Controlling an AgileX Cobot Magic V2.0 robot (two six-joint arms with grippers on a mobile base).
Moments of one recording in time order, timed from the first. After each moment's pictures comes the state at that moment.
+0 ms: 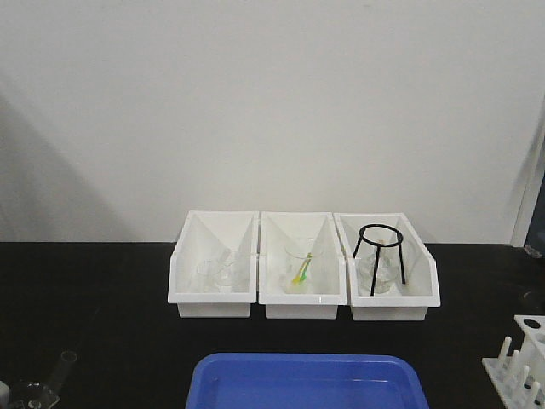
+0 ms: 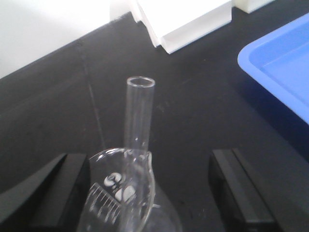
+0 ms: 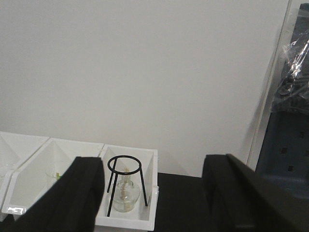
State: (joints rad) left arm -0.16 1.21 -0.33 0.11 -0.36 0.22; right arm 0.01 0.81 -0.70 -0.08 -0.06 -0.04
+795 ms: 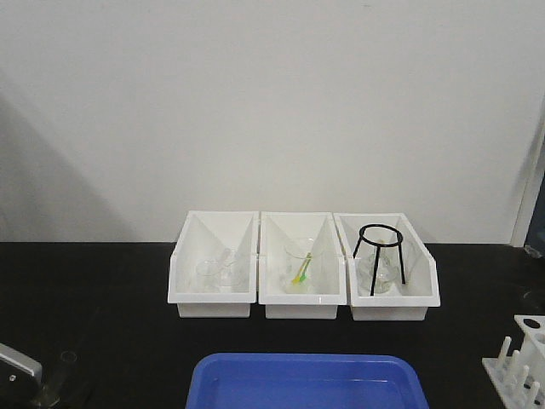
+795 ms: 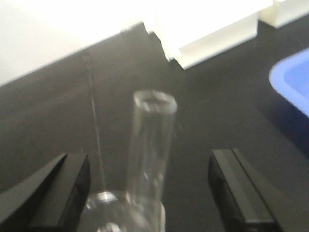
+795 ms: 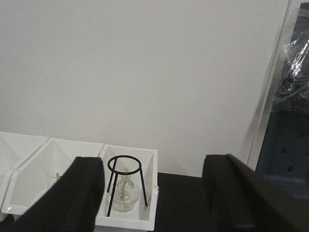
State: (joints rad) left arm -0.16 1.52 -0.39 0.02 -0.69 0.26; right arm 0.01 0.81 -0.70 -0.08 -0.06 -0.04
